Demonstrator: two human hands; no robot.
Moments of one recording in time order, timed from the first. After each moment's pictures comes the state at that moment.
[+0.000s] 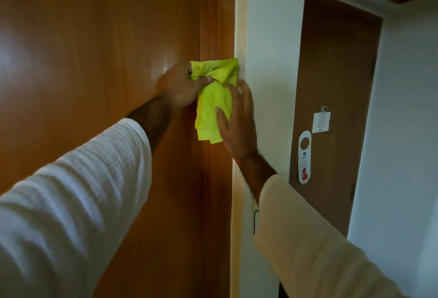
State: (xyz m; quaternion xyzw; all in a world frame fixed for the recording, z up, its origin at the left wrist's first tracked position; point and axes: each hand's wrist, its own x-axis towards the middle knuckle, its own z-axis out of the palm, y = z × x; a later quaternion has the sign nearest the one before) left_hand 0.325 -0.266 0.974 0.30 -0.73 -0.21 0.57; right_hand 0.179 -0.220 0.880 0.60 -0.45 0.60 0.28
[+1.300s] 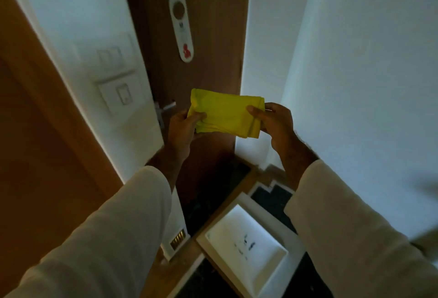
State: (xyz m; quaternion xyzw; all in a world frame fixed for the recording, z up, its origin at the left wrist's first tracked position) left_hand 0.037 -0.056 0.584 0.32 -0.53 -0.69 0.36; right_hand -0.148 0.079 0.590 0.23 -0.70 0.65 -0.19
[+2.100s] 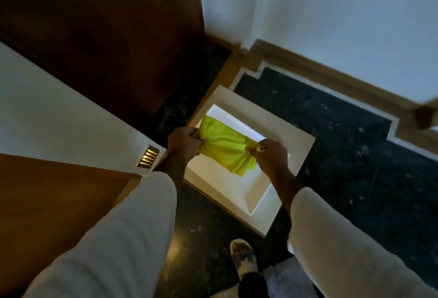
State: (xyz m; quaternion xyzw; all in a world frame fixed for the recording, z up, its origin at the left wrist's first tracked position) left_hand -0.046 -0.015 0.056 0.50 -0.68 -0.53 -0.03; right_hand -0.165 0.191 0.041 0.08 -0.90 0.31 -0.31
